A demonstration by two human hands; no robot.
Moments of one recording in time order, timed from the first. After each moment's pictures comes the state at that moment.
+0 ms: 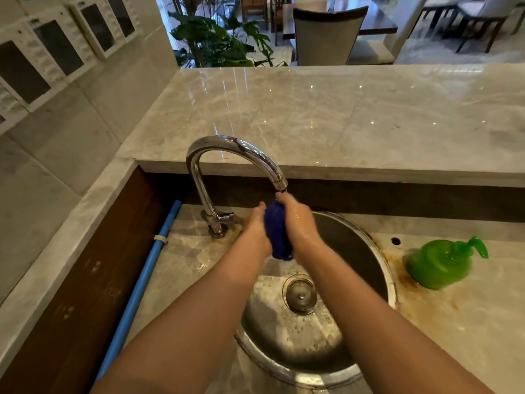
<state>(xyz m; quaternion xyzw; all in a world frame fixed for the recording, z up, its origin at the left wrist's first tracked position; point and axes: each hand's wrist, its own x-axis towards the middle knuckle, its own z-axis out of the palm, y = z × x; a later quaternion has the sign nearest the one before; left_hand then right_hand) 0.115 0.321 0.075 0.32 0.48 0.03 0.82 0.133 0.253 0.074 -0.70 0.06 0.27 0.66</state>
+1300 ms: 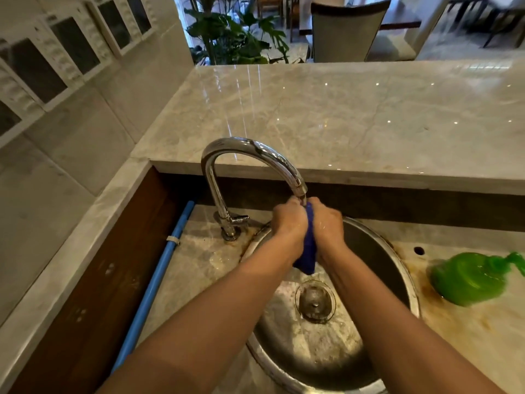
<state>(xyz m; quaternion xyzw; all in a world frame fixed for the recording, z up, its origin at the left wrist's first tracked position) 0.135 0.309 0.080 0.52 0.46 0.03 0.72 0.152 0.249 0.065 -0.72 0.10 0.23 0.65</state>
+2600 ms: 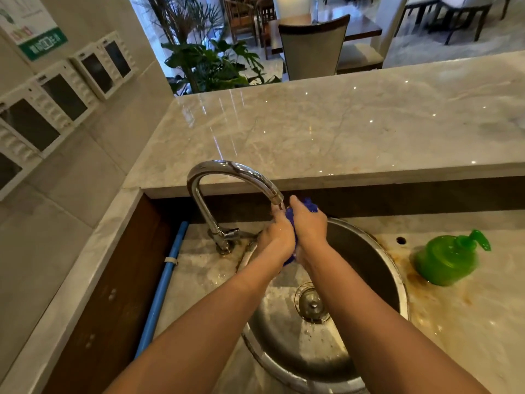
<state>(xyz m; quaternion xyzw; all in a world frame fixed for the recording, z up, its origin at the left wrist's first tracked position) 0.122 0.302 0.073 0.73 0.45 -0.01 0.52 0.154 0.255 0.074 -0.59 0.19 0.17 0.77</state>
